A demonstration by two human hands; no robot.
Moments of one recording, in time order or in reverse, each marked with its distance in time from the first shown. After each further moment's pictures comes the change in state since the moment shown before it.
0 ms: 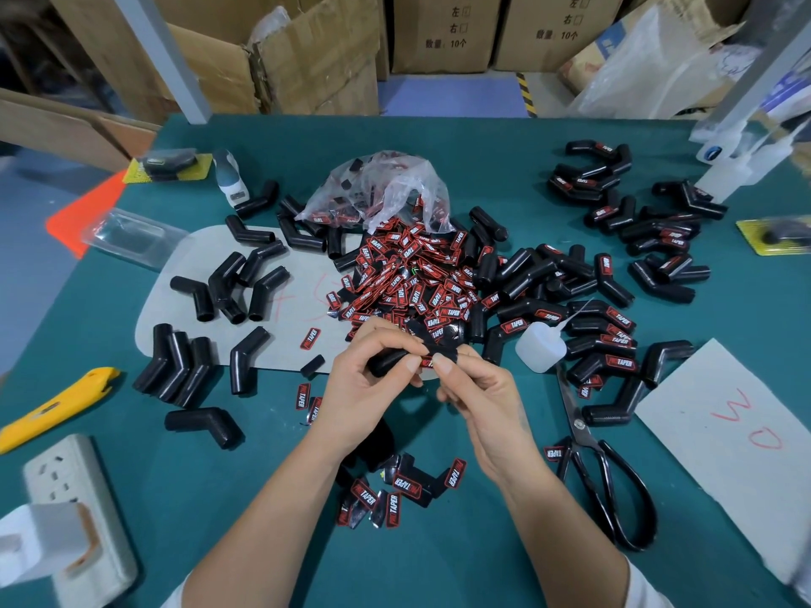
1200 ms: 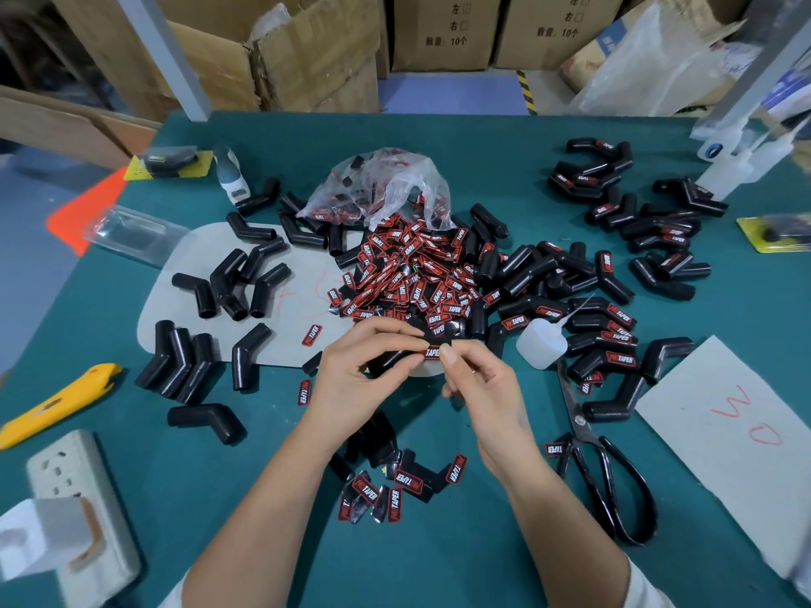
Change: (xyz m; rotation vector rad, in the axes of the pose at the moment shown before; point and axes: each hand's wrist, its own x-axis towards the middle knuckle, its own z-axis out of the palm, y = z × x) left_hand 0.003 -0.007 -0.016 0.369 -0.007 0.201; right_hand 0.003 0.002 0.000 -0.091 0.078 -0.026
